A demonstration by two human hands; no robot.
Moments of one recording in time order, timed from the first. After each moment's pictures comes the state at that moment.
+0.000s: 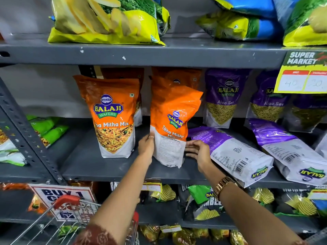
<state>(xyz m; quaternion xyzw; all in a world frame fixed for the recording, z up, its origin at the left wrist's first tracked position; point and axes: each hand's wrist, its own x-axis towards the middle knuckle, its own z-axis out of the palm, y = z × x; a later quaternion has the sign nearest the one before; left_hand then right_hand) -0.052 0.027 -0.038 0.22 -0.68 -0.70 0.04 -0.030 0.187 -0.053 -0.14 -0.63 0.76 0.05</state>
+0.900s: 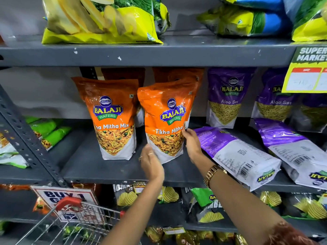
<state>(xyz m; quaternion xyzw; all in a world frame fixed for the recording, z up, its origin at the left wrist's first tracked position) -0.006 0.053 -0.063 0.22 -0.63 -0.72 0.21 -0.065 0.163 -0.044 -0.12 -0.67 0.73 0.05</state>
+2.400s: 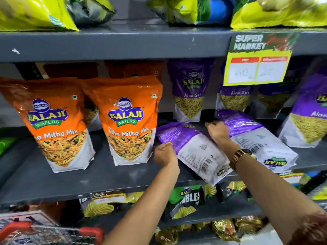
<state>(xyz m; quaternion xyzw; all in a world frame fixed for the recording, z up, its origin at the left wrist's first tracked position) -0.040 0.204 -0.057 0.30 -0.58 -0.76 0.02 -0.067 0.354 -0.015 -0.27 -0.86 0.41 0.13</state>
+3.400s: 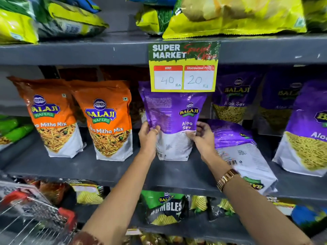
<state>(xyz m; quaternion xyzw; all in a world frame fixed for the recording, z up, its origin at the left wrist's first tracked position) -0.060 0.252 -0.022 0.06 -0.61 -0.77 0.19 -0.067 0.409 -0.037 -0.03 -0.67 0.73 0.14</state>
